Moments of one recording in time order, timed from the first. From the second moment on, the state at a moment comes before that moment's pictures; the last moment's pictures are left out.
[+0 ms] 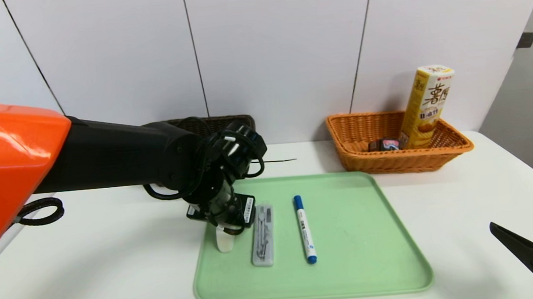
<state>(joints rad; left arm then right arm) -0.67 2.02 -1.51 0.57 0.28 -0.40 0.09 0.90 -0.14 -0.56 0.03 -0.12</state>
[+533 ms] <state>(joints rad) -0.67 2.01 -1.50 0.57 0.29 -0.40 0.09 0.89 -0.14 -0.56 0.03 -0.12</state>
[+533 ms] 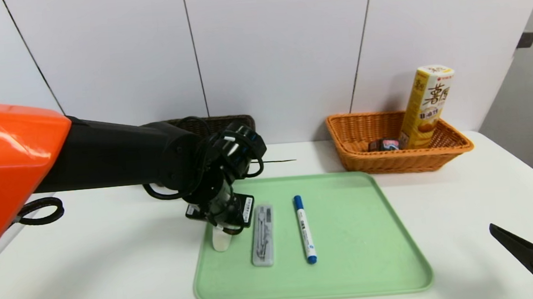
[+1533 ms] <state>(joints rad) -0.41 1.82 -1.67 0.26 0.33 -0.04 0.09 0.89 -0.13 -0.56 0.03 -0.12</state>
